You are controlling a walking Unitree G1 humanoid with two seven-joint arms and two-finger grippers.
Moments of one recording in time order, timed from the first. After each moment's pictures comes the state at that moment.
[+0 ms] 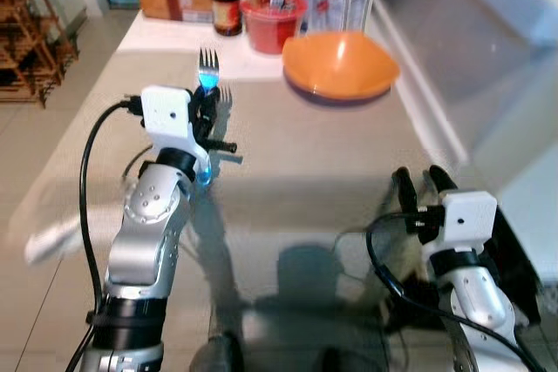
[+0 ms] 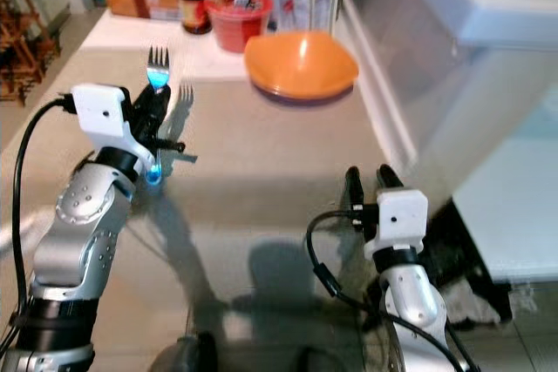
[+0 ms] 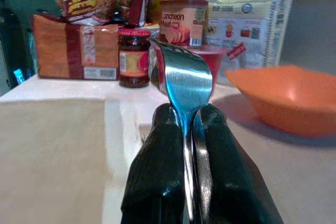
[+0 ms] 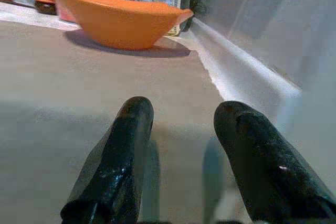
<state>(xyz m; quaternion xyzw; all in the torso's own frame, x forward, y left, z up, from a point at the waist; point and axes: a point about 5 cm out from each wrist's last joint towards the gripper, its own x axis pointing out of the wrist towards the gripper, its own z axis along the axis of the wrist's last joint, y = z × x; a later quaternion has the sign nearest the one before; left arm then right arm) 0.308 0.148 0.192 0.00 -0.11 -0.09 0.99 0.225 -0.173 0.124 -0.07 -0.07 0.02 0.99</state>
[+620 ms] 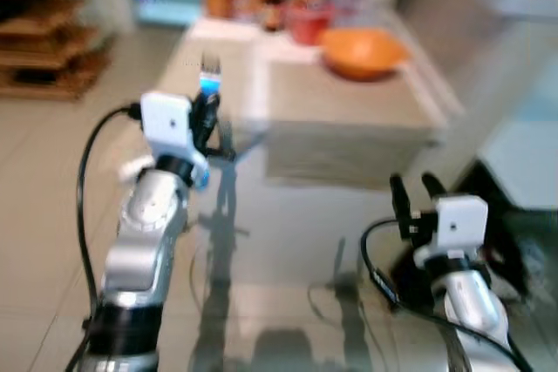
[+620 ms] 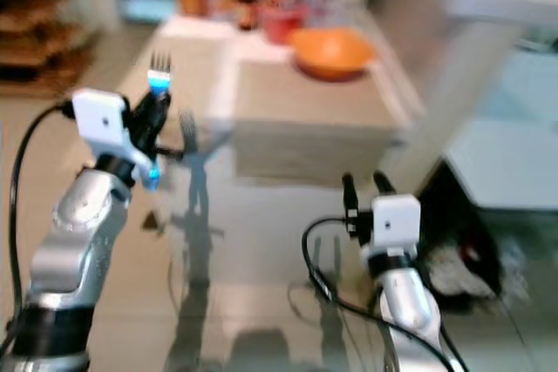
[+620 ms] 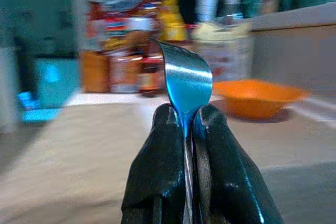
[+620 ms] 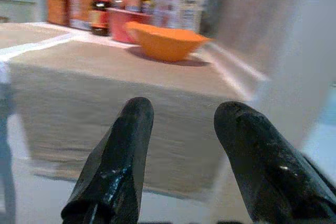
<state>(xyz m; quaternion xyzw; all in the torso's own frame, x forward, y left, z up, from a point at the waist) 0.302 0.139 0.189 0.00 -0.12 -0.12 0.99 0.225 -0.168 0.118 -0.07 -0.06 0.03 1.00</state>
